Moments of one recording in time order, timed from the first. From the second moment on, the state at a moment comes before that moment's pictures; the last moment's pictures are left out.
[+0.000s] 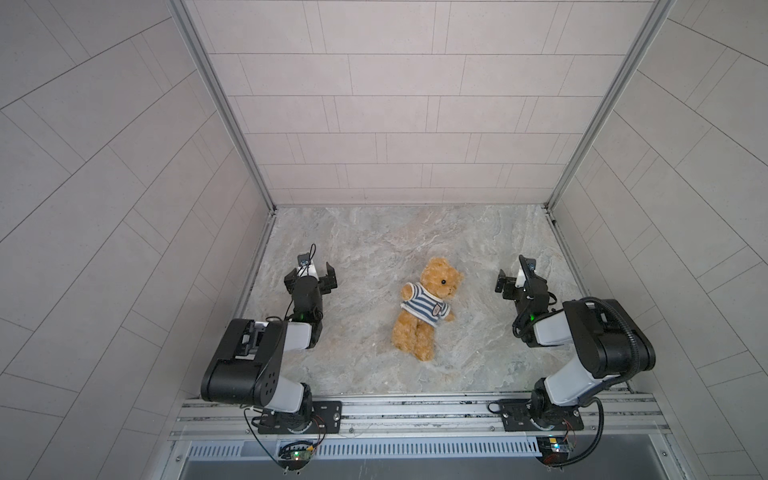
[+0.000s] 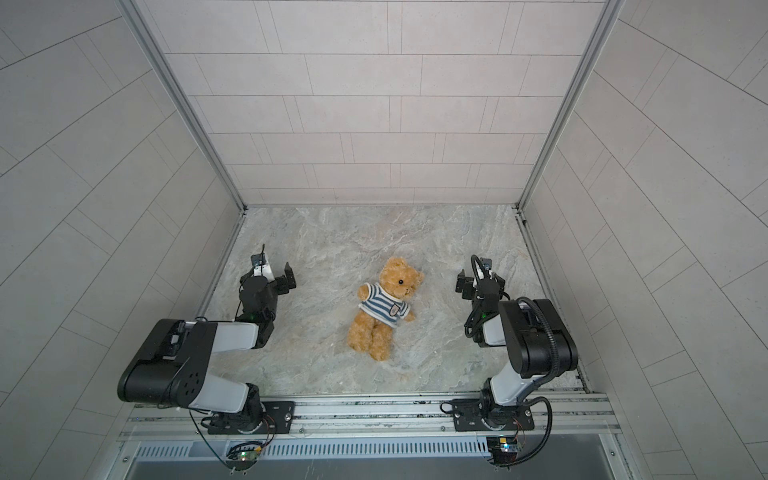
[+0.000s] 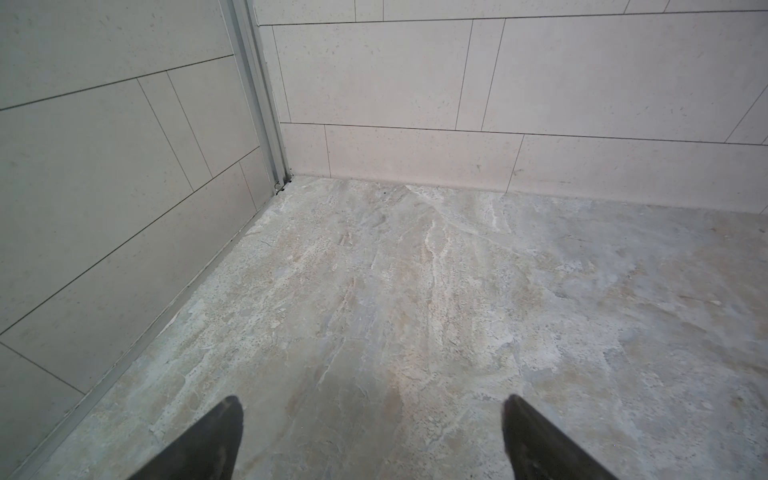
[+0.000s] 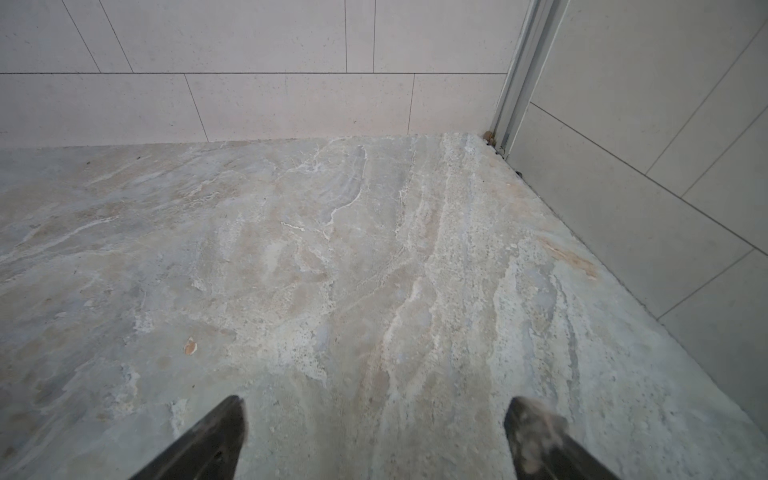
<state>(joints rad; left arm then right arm) -0.09 1.47 0.32 0.90 -0.32 -0.04 -0.01 1.60 0.33 0.98 0.19 0.03</state>
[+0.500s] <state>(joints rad) -0.11 1.47 0.33 0.88 -0.32 -0.01 0.04 1.60 0.37 0.87 0.23 -0.03</state>
